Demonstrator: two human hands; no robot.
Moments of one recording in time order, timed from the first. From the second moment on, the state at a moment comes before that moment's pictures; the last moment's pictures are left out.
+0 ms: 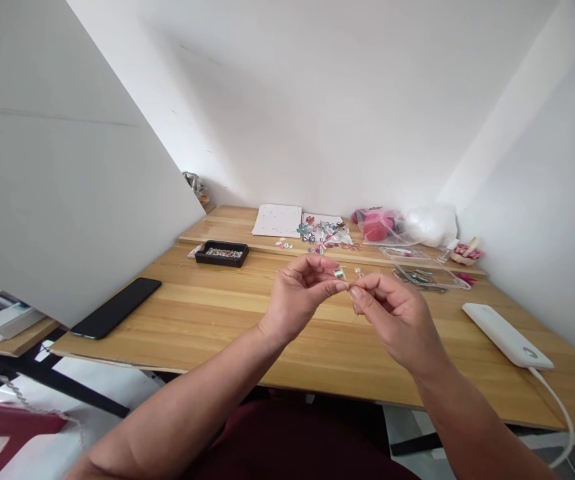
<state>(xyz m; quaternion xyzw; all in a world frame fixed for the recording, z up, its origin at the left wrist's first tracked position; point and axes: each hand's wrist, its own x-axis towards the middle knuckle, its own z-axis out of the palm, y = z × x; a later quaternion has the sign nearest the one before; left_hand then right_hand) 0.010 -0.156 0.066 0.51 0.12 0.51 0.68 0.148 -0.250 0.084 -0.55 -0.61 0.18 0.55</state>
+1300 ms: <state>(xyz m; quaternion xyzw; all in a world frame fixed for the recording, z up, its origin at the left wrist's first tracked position) -0.006 -0.149 0.058 0.57 0.18 0.51 0.62 0.135 -0.242 0.052 -0.58 -0.65 0.05 0.49</state>
